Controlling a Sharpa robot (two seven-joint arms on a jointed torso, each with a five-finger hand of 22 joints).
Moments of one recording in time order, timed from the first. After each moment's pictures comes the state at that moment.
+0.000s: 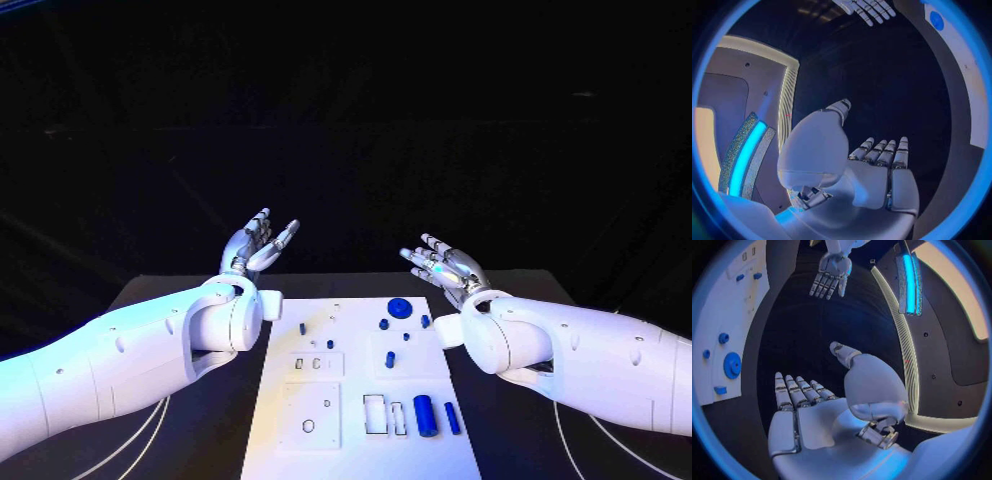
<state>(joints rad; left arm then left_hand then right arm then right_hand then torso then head) 1.13 -0.70 0.00 1.33 -0.01 -0.61 0.51 1.32 -0.09 0.28 0.28 0.17 0.12 0.13 0.02 0.03 0.09 0.24 0.01 0.02 0.10 0.23 0.01 0.02 0.10 0.15 0.27 0.02 0.03 1.18 -0.74 -0.14 1.44 -0.04 -0.52 0.39 1.04 -0.03 0.50 0.00 0.13 0.09 0.13 0.02 0.03 0.15 0.27 0.02 0.02 0.19 0.26 0.03 0.03 0.06 0.22 0.28 0.04 0.04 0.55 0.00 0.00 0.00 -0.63</state>
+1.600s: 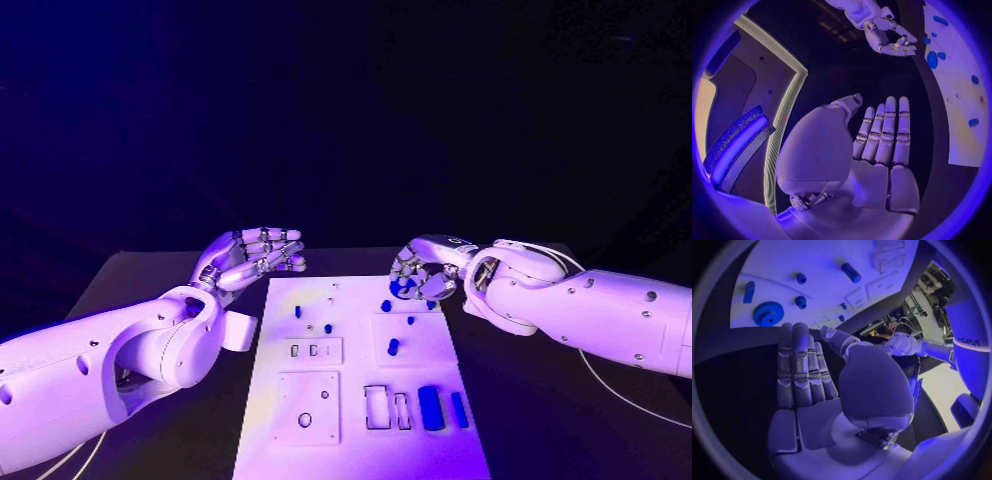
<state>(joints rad) 1.15 -0.94 0.01 1.67 -0.13 -0.40 0.47 1.45 -0.16 0.44 0.17 0.17 0.81 0.21 0.28 0.19 1.00 0.18 0.12 0.07 0.99 0.13 0.35 0.28 0.17 0.83 0.23 0.46 0.20 1.34 -0.77 -0.17 1.40 -1.39 -0.27 0.04 1.27 -0.23 0.56 -0.03 0.15 0.98 0.16 0.26 0.24 1.22 0.09 0.07 0.11 1.36 0.01 0.69 0.60 0.17 1.08 0.11 0.71 0.39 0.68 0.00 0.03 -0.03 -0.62</state>
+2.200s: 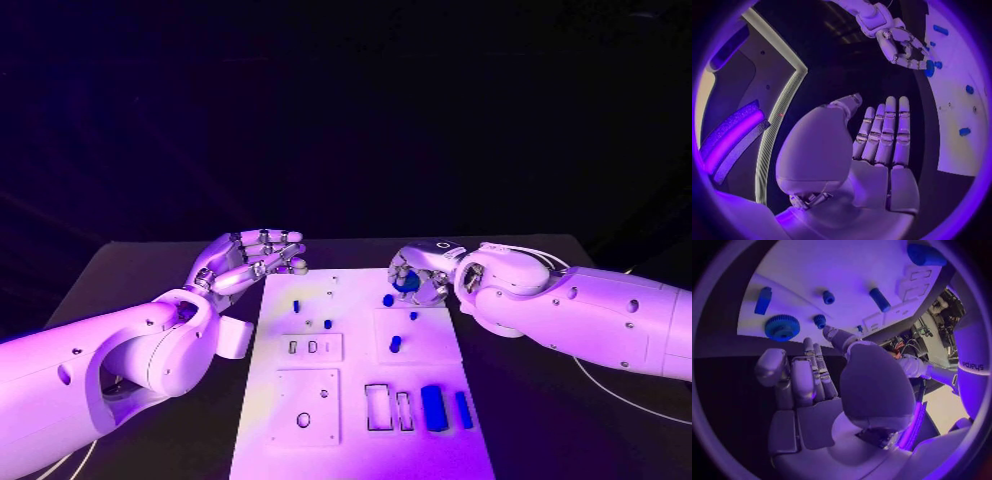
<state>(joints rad) 1.15 -0.96 0.02 1.72 -0.13 -0.36 0.46 1.44 -0.17 0.44 0.17 0.17 0.81 0.21 0.28 0.19 1.00 0.18 0.12 0.07 0.99 0.13 0.35 0.29 0.17 0.83 0.23 0.47 0.21 1.33 -0.75 -0.17 1.40 -1.56 -0.25 -0.06 1.27 -0.24 0.53 0.02 0.16 0.97 0.16 0.23 0.29 1.13 0.11 0.07 0.13 1.46 0.02 1.28 1.15 0.11 1.31 0.11 1.23 1.05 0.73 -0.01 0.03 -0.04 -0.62</state>
